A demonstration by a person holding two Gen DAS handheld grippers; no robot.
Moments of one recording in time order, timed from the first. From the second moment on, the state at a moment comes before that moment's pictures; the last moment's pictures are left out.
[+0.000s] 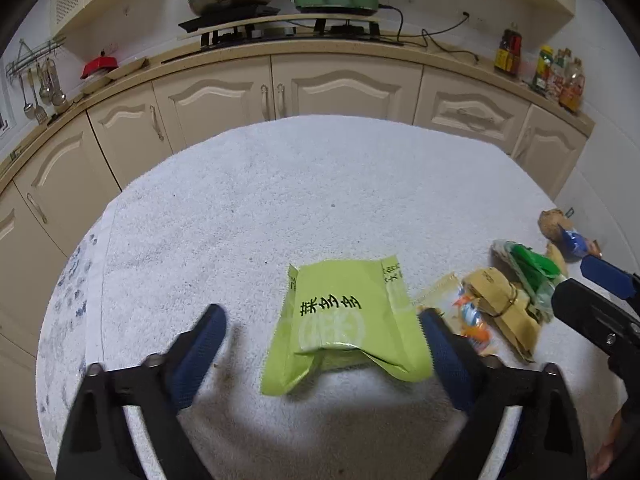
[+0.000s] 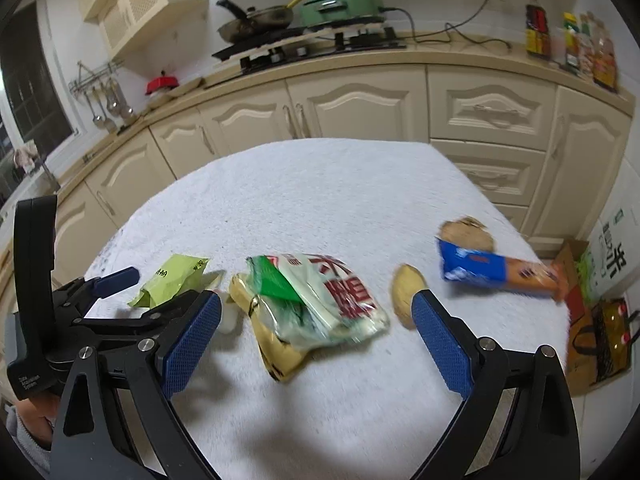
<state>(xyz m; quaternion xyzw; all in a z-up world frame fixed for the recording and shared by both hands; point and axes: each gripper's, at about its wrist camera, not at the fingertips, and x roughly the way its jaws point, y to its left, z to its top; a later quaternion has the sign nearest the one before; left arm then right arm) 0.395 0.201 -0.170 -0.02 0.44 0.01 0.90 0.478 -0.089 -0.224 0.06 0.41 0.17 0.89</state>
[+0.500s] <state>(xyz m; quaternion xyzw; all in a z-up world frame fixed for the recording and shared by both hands) 0.385 0.211 -0.157 -0.05 0.42 0.01 0.91 0.506 -0.083 -0.243 0.12 0.44 0.21 0.86</state>
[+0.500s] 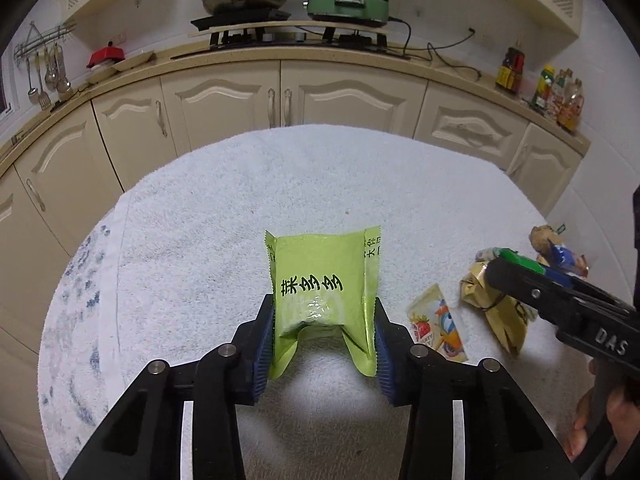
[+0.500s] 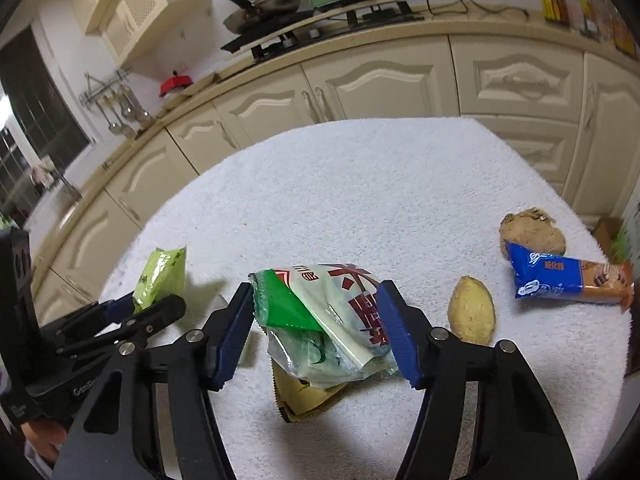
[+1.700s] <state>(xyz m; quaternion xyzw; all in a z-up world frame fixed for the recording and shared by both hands) 0.264 0.012 -0.095 0.04 0.36 -0.14 0.92 0.355 -0.259 -0.159 0.22 0.32 0.18 0.90</state>
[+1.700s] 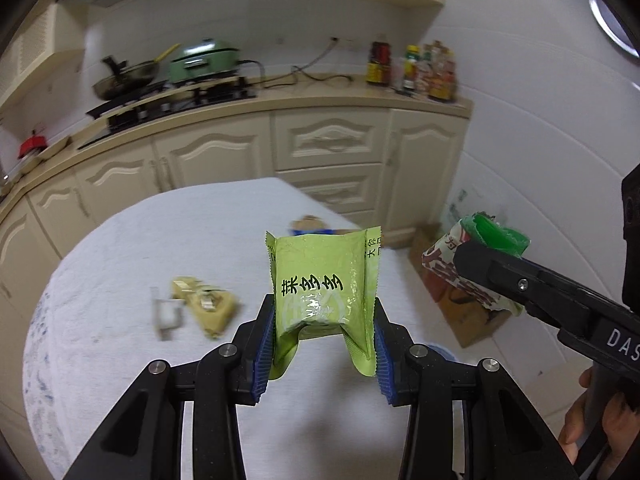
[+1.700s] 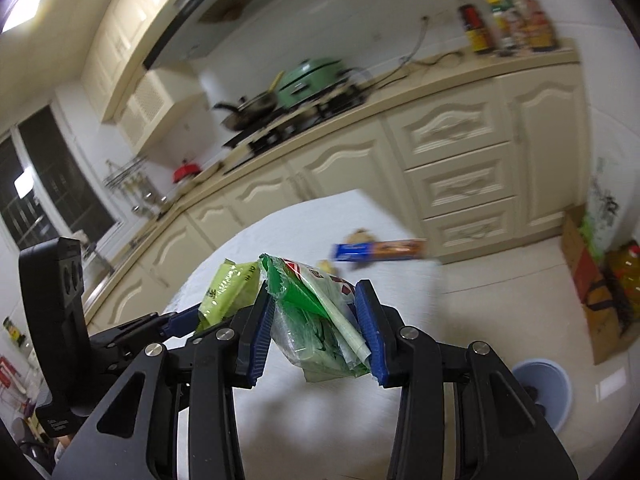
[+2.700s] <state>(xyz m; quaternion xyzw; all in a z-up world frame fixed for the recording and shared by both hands) 0.396 -0.326 -0.264 0.17 0.51 -0.24 0.81 0.311 -0.490 -0.330 0.31 0.39 0.00 0.87</state>
